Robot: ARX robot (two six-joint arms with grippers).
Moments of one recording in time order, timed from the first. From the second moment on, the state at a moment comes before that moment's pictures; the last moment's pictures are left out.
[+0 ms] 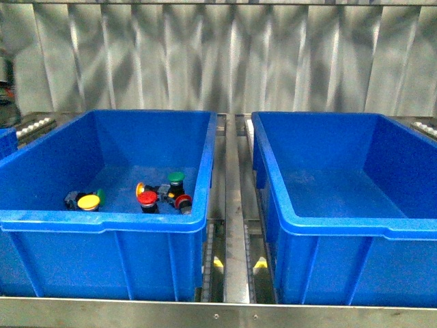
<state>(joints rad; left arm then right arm) -0.13 1.29 1.00 0.00 -0.21 -0.15 0.00 0.00 0.02 0.00 0.00 0.00</state>
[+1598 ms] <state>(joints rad) -0.29 2.58 2.40 -0.57 -0.39 -0.25 0.00 0.00 0.02 0.00 0.00 0.00</state>
